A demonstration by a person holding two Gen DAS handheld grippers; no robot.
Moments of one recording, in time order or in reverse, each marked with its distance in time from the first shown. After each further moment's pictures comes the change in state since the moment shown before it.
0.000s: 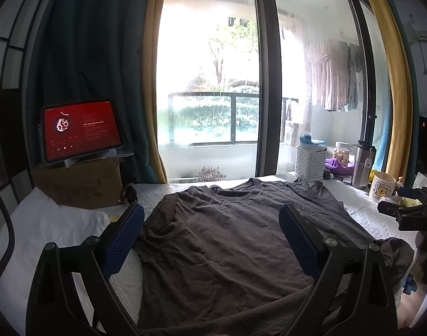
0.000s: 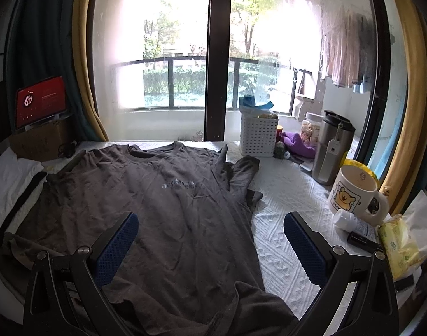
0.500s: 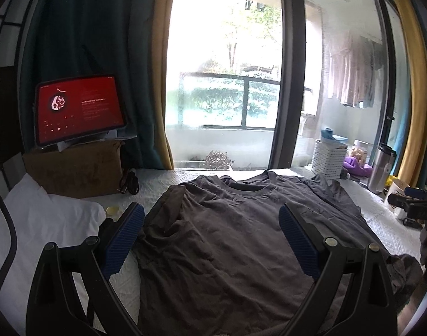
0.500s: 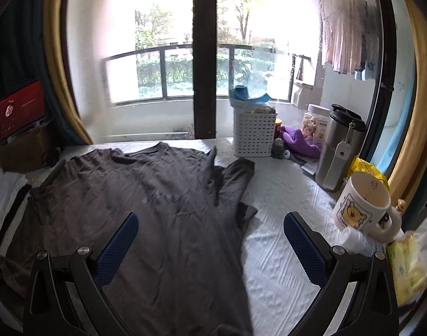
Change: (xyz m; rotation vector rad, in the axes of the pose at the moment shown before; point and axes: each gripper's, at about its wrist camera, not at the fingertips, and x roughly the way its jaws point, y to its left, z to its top) left arm 0.056 0.016 0.011 -0.071 0.095 0.042; right arm 0.062 -0.033 0.042 0.041 0.073 0.001
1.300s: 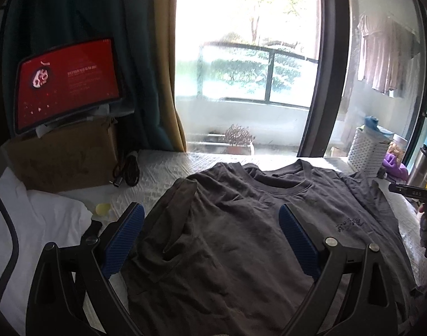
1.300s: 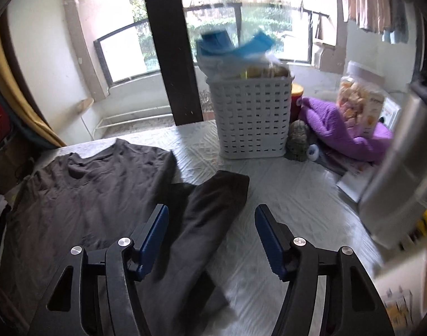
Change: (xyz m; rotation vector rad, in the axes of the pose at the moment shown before) left arm 0.108 0.009 0.017 -0.048 0.165 0.103; right arm 0.198 -0.079 0.057 0.050 0.209 0.142
